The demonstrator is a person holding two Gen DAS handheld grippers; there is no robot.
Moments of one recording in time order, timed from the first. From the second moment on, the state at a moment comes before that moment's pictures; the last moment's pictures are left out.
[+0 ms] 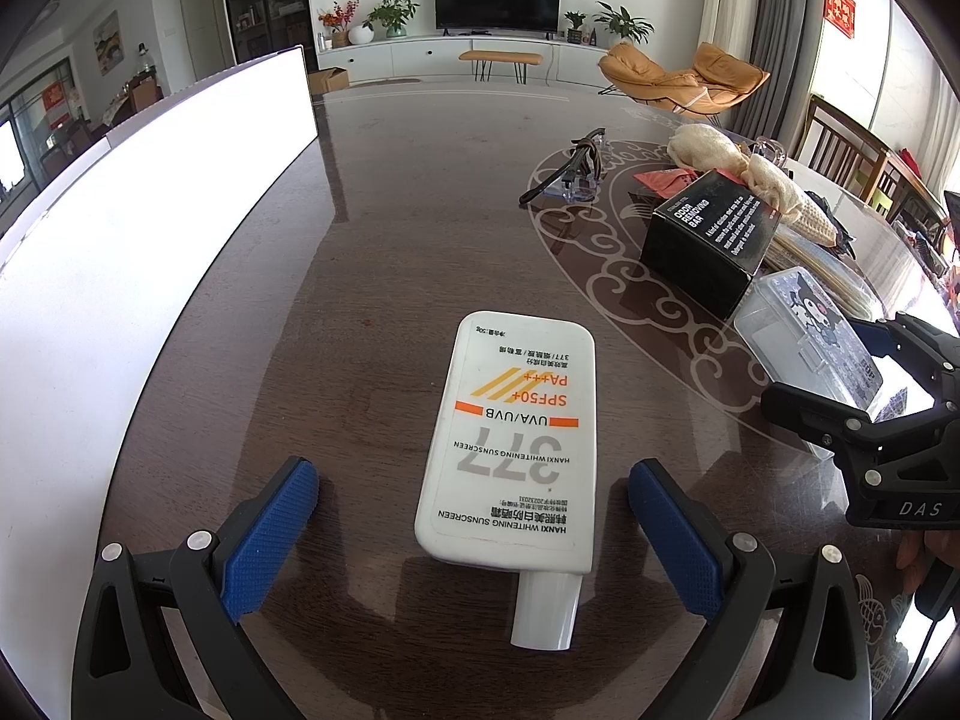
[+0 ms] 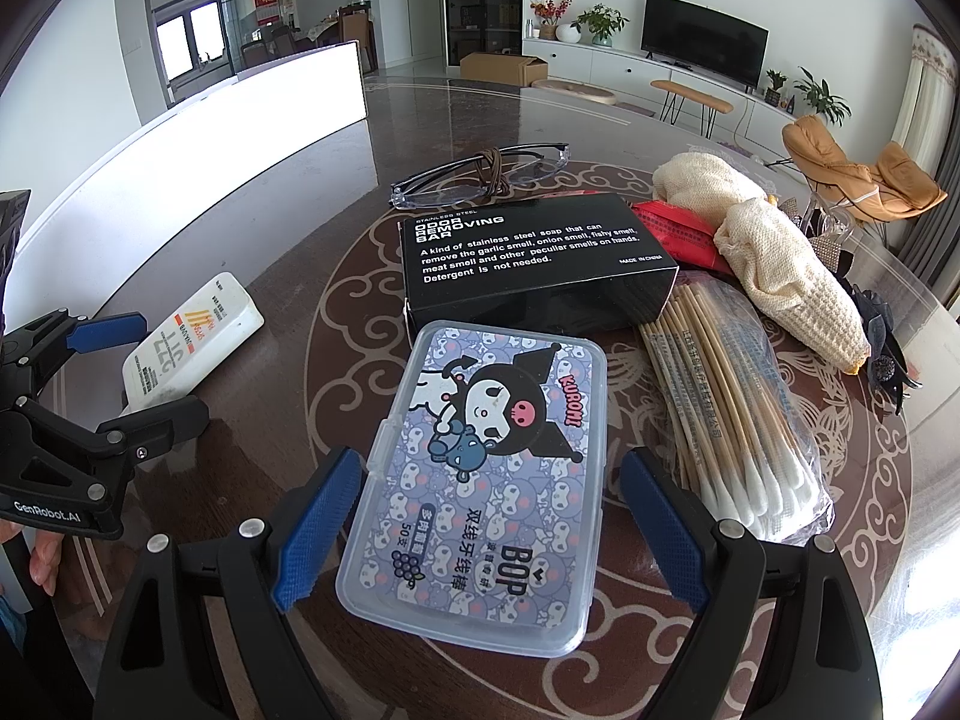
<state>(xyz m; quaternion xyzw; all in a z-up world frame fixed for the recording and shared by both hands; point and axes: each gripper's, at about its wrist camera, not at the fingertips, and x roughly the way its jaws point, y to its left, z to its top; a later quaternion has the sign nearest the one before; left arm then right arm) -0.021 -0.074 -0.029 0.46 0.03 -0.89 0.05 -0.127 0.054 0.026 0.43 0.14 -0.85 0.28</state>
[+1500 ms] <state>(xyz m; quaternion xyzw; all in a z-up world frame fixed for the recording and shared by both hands) 0.044 -0.370 0.097 0.42 0.18 -0.87 0.18 -0.125 -0.268 0.186 0.39 0.11 -0.78 0.48</state>
